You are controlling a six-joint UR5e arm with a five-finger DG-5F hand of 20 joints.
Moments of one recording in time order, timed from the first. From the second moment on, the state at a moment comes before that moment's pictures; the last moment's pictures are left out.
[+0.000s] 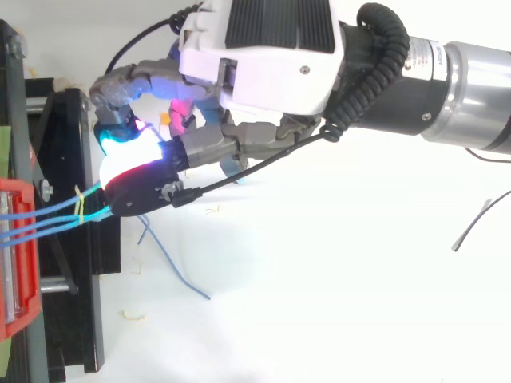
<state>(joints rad) 0.06 -2.32 -1.11 -2.83 -1.38 -0.86</state>
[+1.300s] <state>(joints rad) 0.06 -2.25 -1.09 -2.83 -1.34 -1.05</state>
